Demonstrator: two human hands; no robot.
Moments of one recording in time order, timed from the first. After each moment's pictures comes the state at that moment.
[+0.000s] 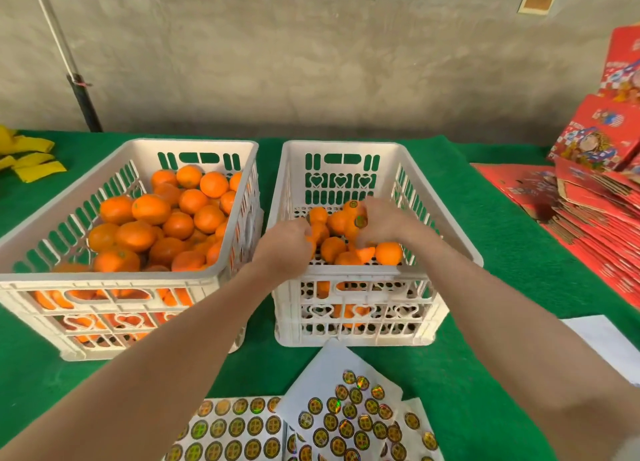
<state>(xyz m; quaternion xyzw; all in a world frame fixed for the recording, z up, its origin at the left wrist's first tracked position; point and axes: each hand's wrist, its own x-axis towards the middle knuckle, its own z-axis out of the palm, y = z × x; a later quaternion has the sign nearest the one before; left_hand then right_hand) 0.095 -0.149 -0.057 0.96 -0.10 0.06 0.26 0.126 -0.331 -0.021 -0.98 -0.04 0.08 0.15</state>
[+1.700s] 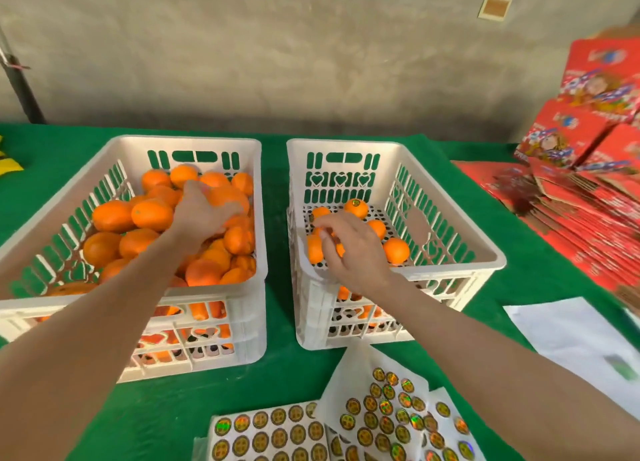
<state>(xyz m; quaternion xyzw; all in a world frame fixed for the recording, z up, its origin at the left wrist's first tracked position) 0.149 0.005 -0.029 0.85 0.11 0.04 0.51 0.066 -0.213 -0.048 -0.87 -0.24 -0.36 0.25</state>
